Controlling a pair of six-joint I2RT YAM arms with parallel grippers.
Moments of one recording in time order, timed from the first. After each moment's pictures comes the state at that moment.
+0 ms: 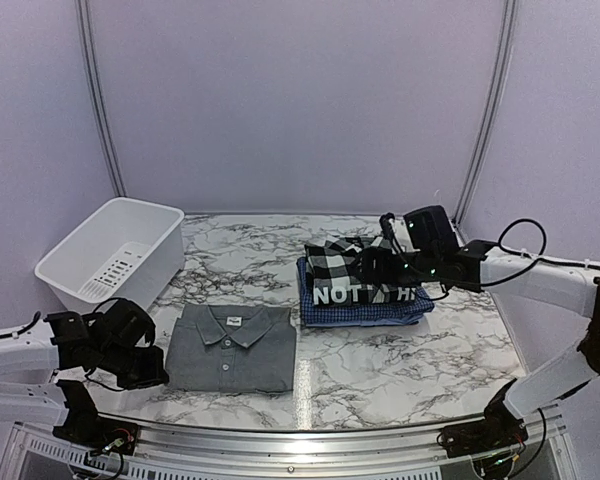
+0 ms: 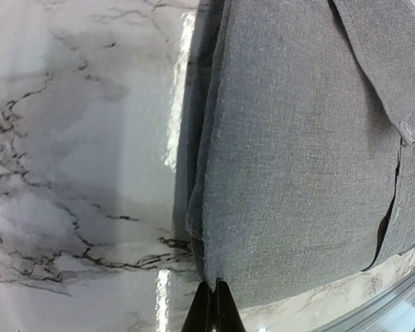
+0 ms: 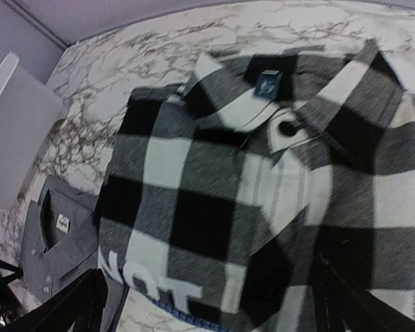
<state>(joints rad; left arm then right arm) -0.77 0.91 0.40 -0.65 0.02 -0.94 0.56 1.39 0.96 -0.23 -0.08 0.48</state>
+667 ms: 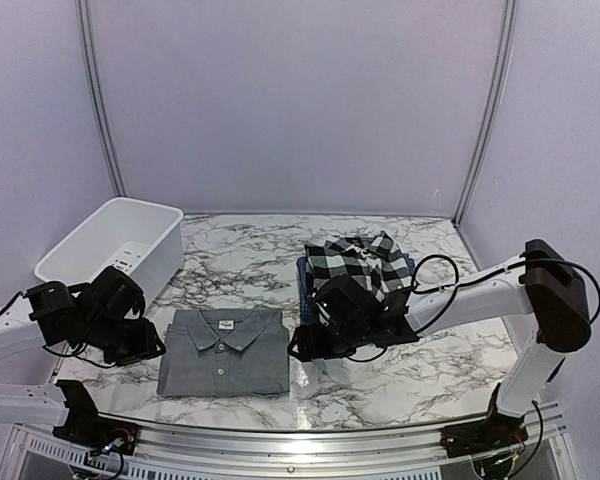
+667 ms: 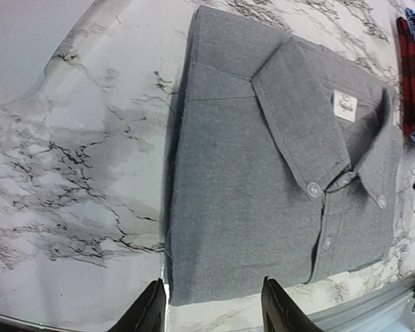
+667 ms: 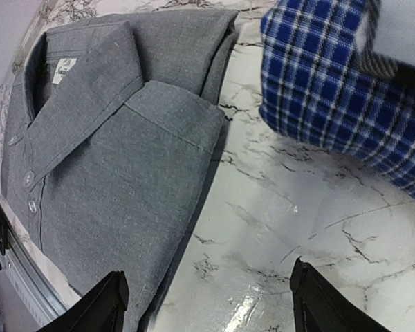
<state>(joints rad) -0.74 0.84 0.64 -0.91 -0.07 -0.95 1.04 1.71 0.95 -0.14 -0.04 0.76</state>
